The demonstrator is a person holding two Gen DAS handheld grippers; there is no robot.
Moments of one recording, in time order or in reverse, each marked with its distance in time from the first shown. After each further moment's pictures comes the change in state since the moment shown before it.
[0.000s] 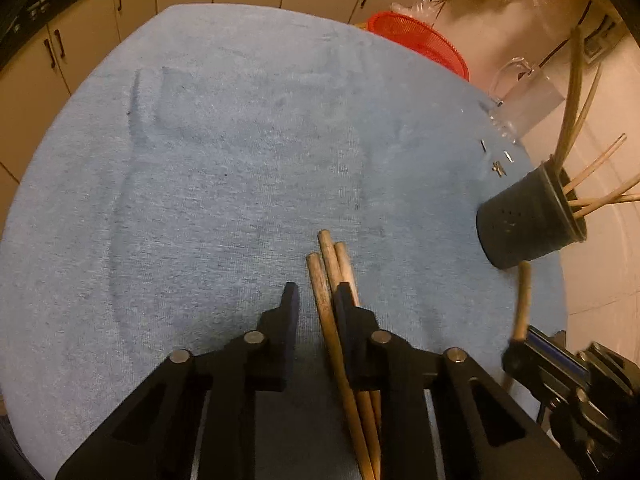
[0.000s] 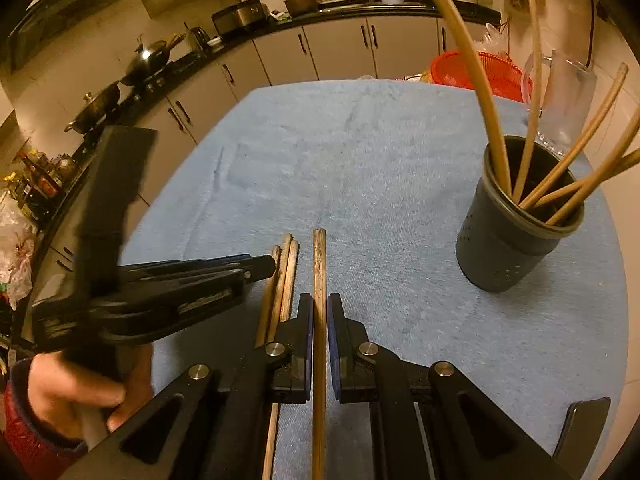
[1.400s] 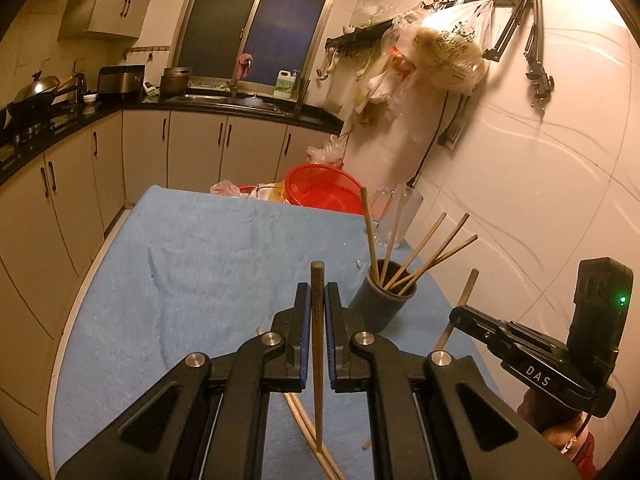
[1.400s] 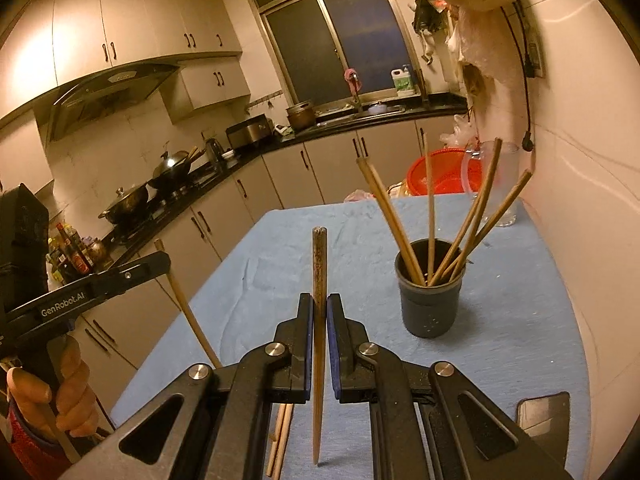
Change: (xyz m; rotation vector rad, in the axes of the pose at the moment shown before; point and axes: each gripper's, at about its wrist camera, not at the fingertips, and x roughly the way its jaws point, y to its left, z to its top) left arm -0.207 -0.039 -0.060 0.190 -0.548 -0.180; right arm -0.151 -0.018 -0.048 0.058 -0.435 0.031
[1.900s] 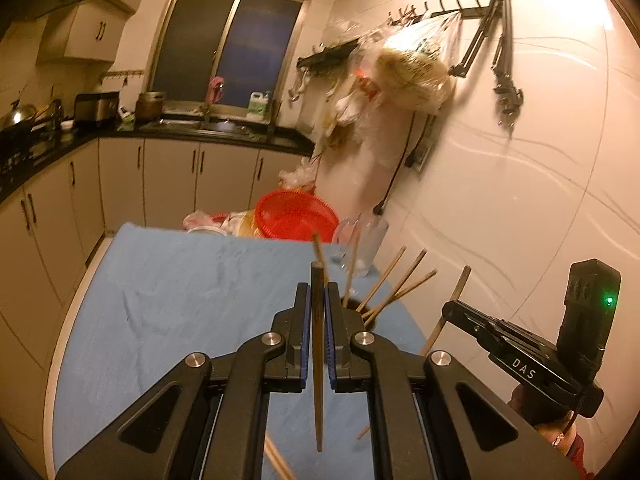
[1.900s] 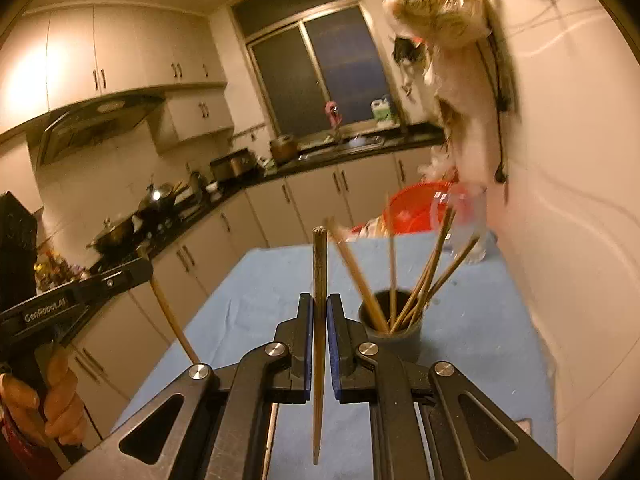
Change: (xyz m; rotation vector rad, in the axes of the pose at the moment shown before) left arm -0.008 -0.043 0.045 0.057 -0.069 -0.075; right arm -0.041 -0.016 0.042 0.014 -0.131 -0.079
